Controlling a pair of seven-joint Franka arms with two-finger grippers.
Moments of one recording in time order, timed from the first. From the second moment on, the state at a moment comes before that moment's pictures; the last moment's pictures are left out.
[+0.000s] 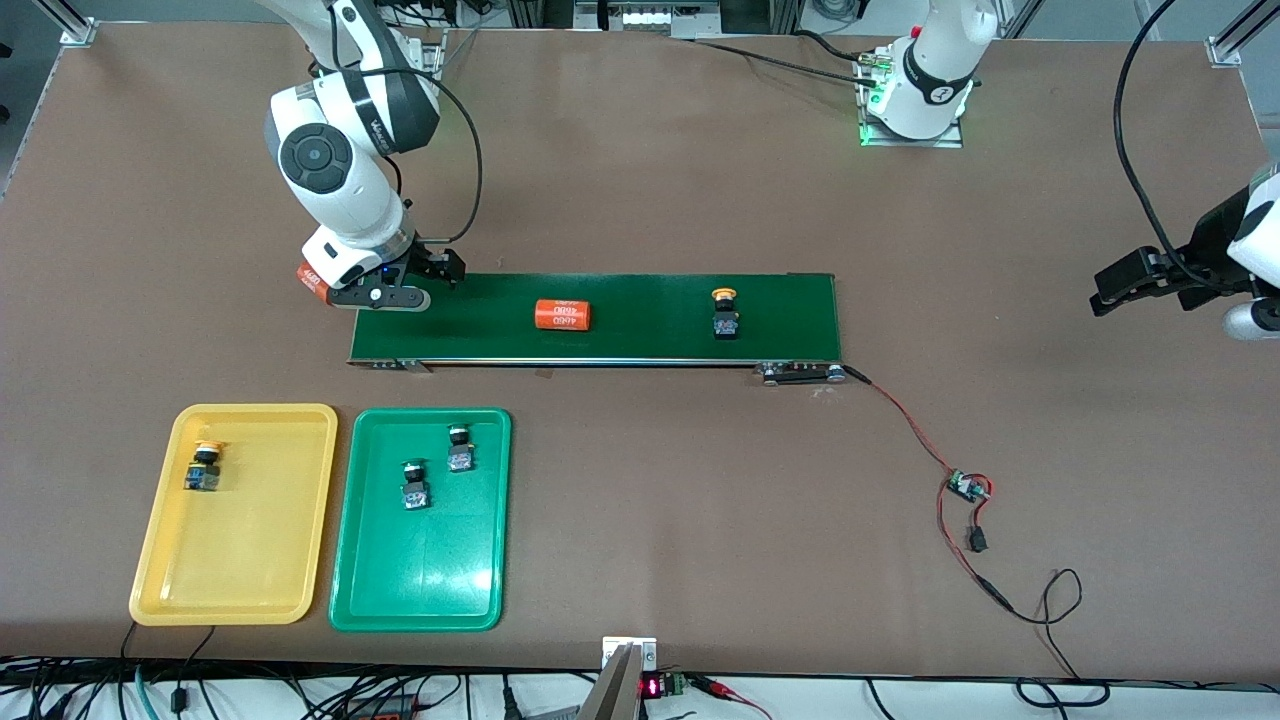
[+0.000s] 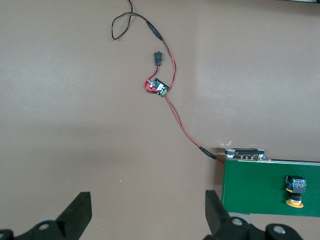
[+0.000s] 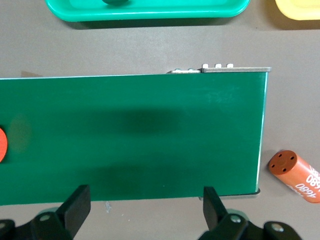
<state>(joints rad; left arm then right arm) -0.02 0.13 0.02 -1.47 -0.01 1.63 -0.09 0.30 0.07 0.10 -2.28 -0.04 2.28 0.46</state>
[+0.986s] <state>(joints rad) -0.01 0.12 0.02 -1.47 -0.01 1.61 -0.09 0.30 0.08 0.10 -2.28 -0.04 2.28 0.46</state>
